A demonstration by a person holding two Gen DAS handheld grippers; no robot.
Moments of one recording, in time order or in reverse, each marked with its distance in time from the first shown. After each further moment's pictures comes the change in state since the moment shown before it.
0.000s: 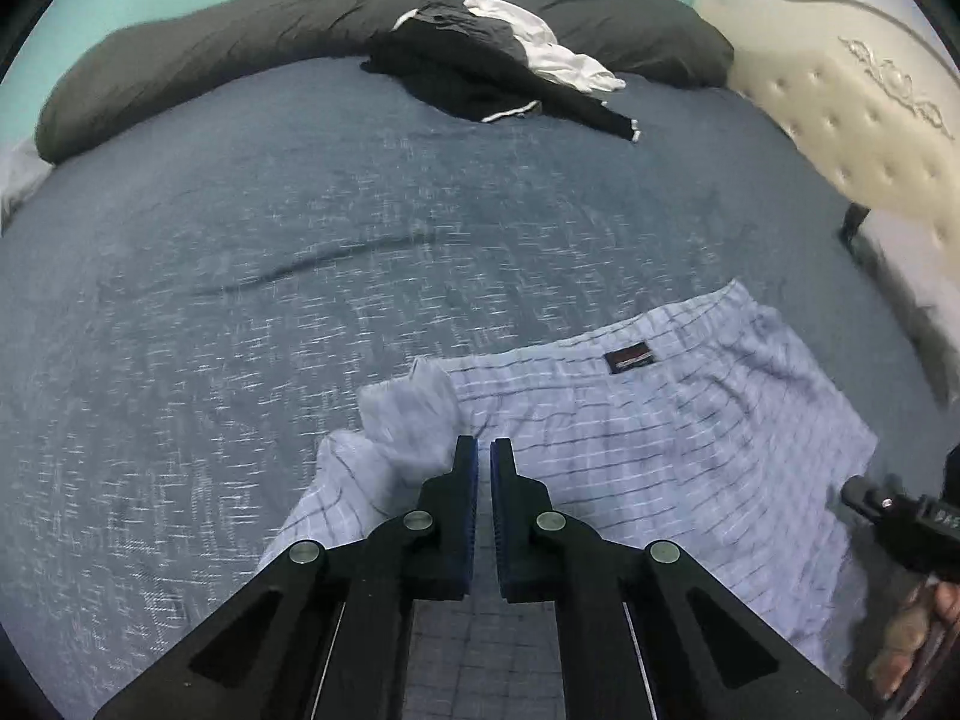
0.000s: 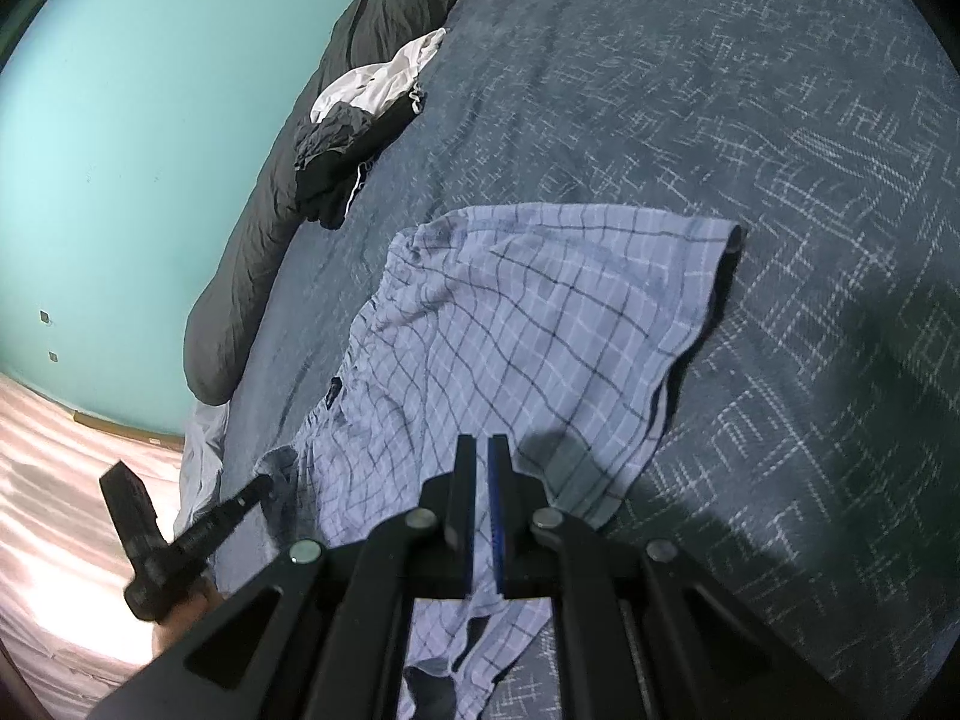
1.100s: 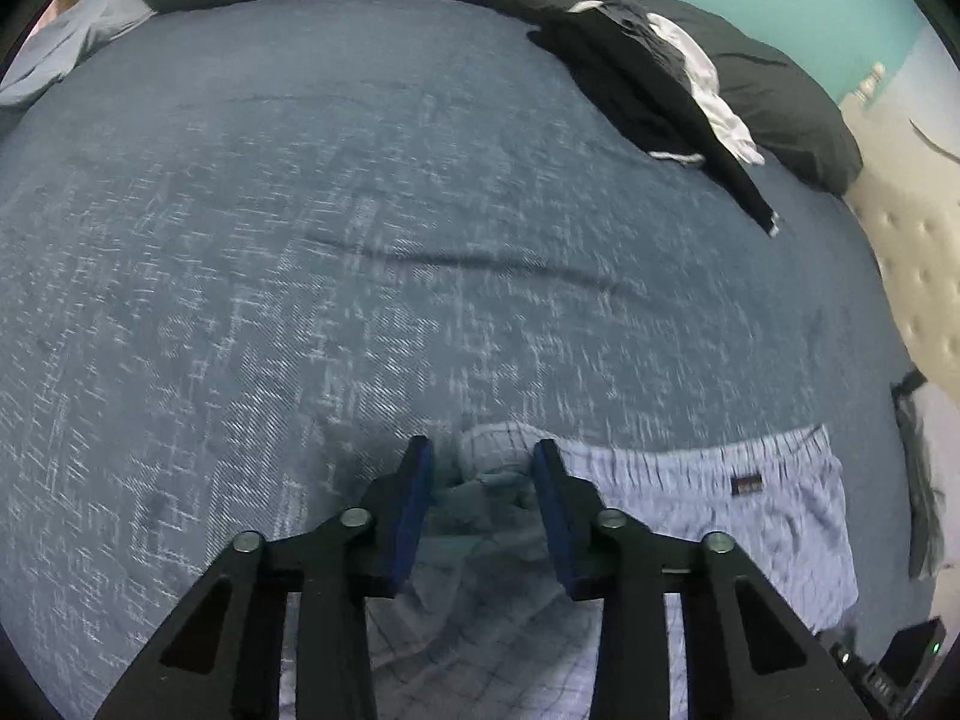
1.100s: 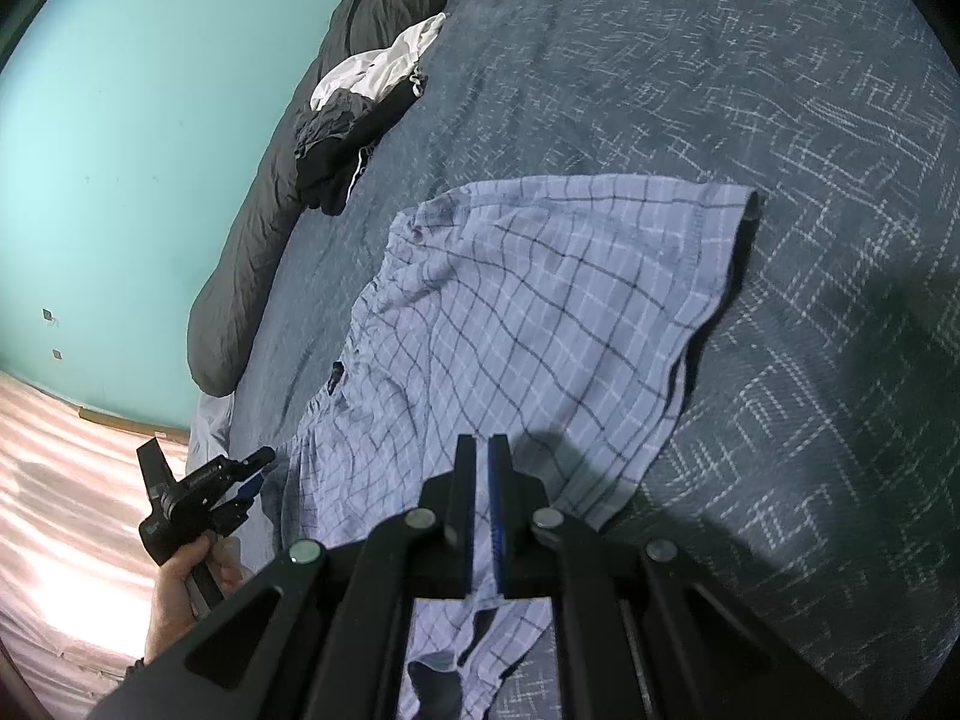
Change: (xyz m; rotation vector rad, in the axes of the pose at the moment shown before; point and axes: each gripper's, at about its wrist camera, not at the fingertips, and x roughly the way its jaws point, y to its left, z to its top) left arm 0.027 0.081 0.022 -0.329 0.057 0.010; right arm 0.004 0.002 -0.004 0.007 0.032 0.013
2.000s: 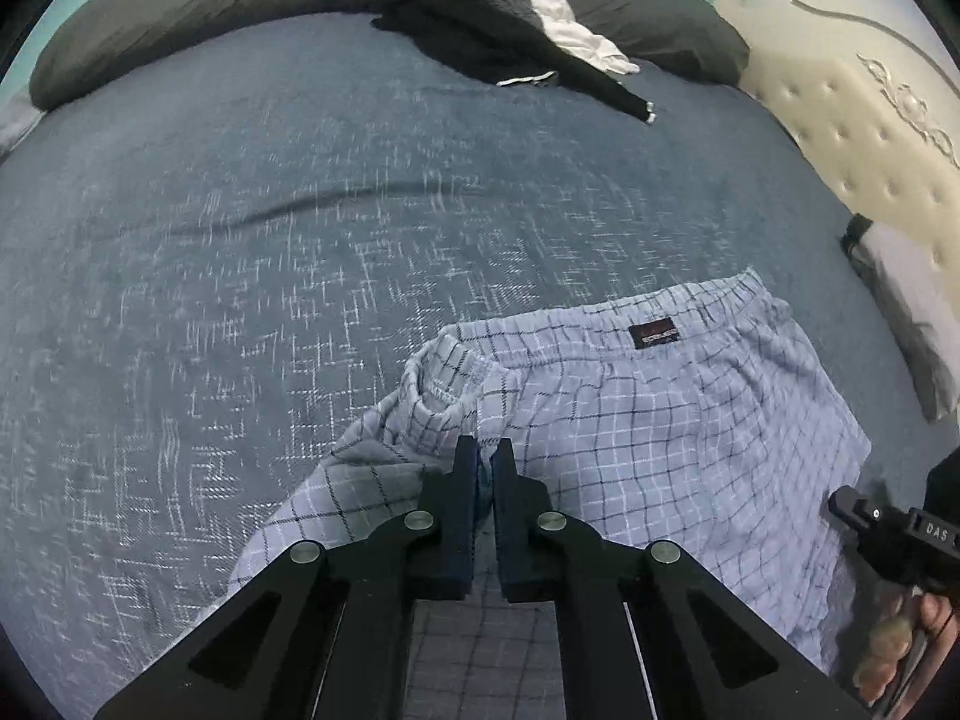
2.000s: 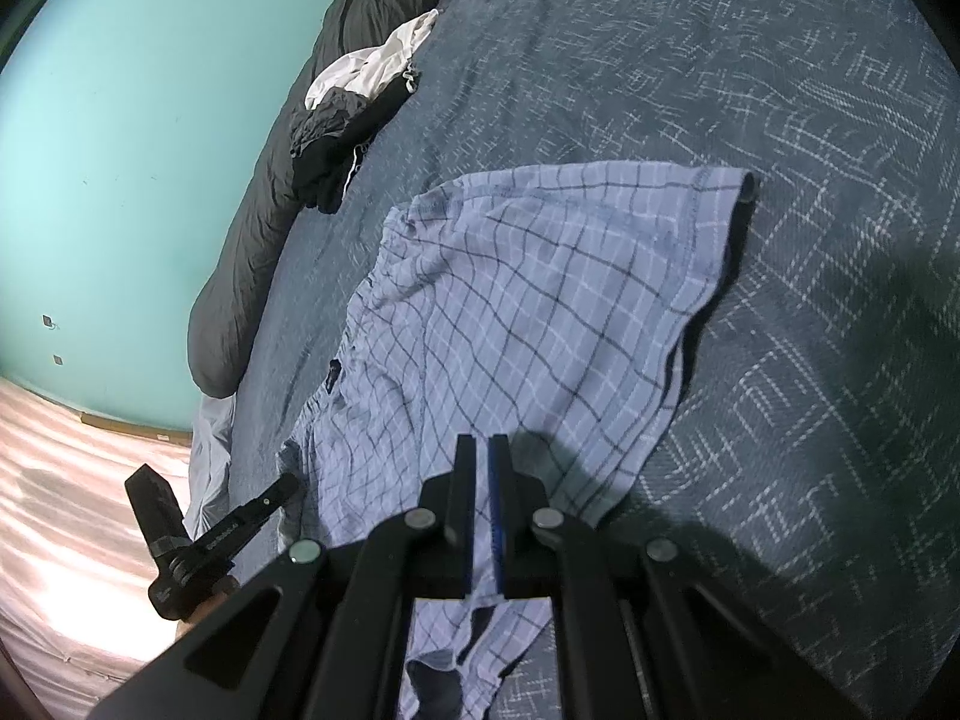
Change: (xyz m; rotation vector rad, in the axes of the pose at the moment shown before) left arm -0.005 -0.047 -0.049 0.271 0.016 -0.066; right arm 0.004 -0.003 0.000 0.020 0.007 0.004
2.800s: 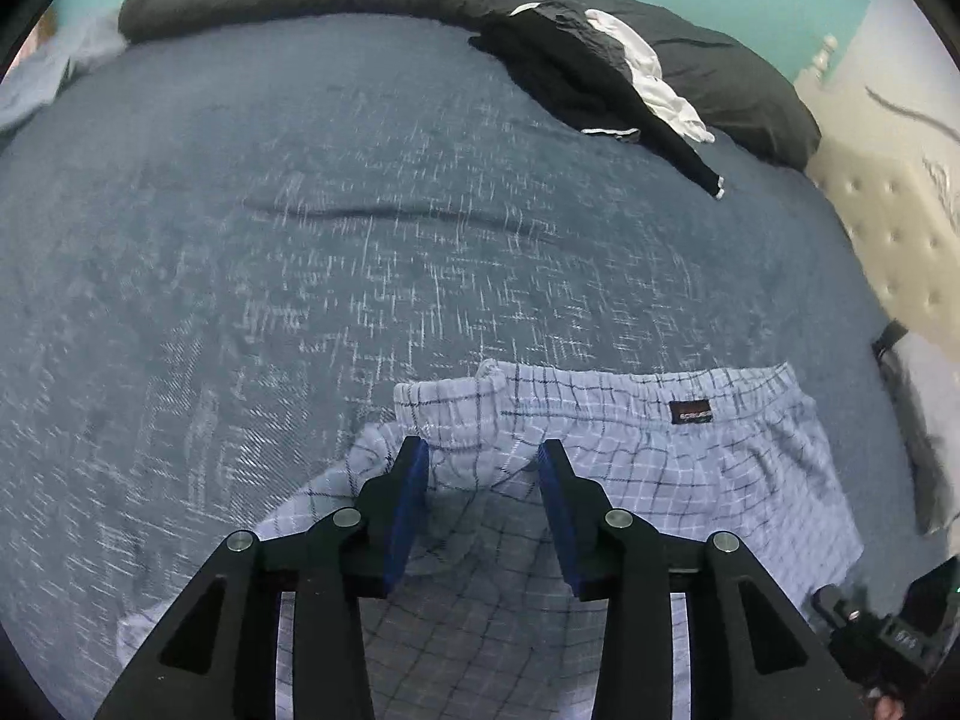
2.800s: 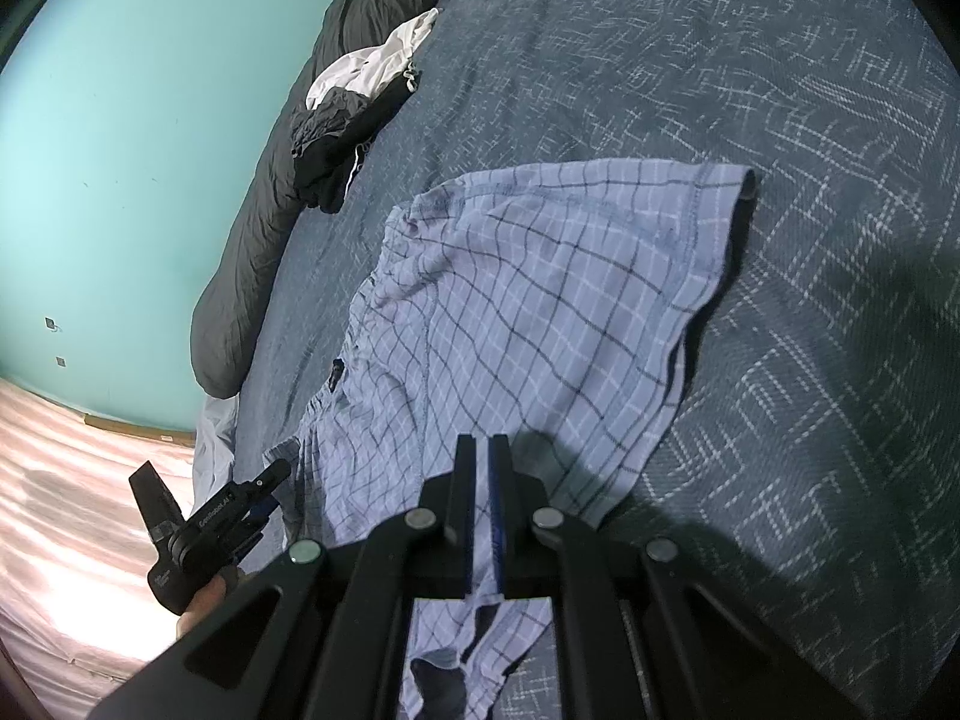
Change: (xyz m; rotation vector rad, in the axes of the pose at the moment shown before) left arm -0.001 0.017 0.007 -0.250 -0.056 0.010; right arm -0.002 -0.001 -0.001 0.008 0.002 0.008
